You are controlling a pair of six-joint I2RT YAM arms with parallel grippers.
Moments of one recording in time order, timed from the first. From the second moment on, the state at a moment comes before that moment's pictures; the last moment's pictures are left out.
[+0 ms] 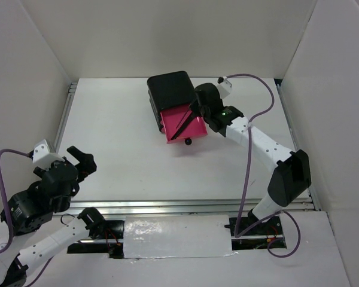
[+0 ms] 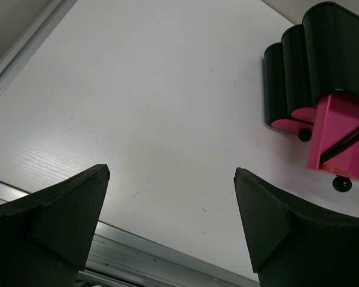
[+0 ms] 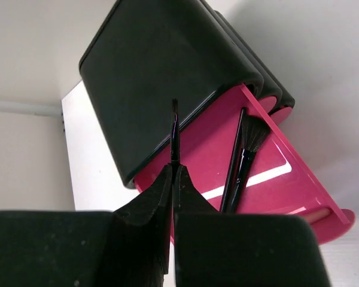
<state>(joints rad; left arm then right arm) -0.74 0.46 1.05 -1.21 -0.89 -0.92 0.59 1.58 1.41 -0.33 0.43 1.00</state>
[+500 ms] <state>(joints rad) -0.74 0.46 1.05 -1.20 -0.88 -0.90 0.58 1.67 1.38 -0.33 0.44 1.17</state>
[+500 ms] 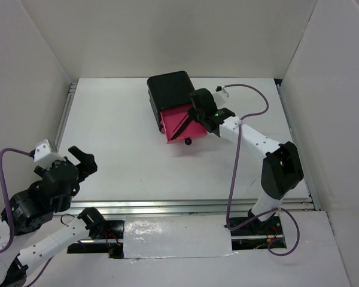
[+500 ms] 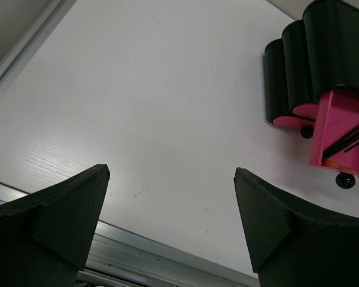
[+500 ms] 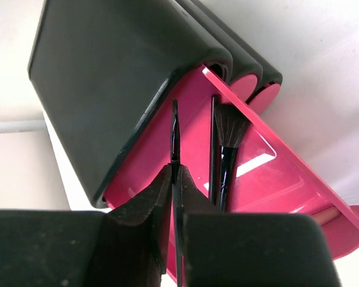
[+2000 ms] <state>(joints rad) -0.74 0.42 1.01 -1.07 -0.77 -0.76 0.62 1.44 0.43 0.85 0.07 1.02</state>
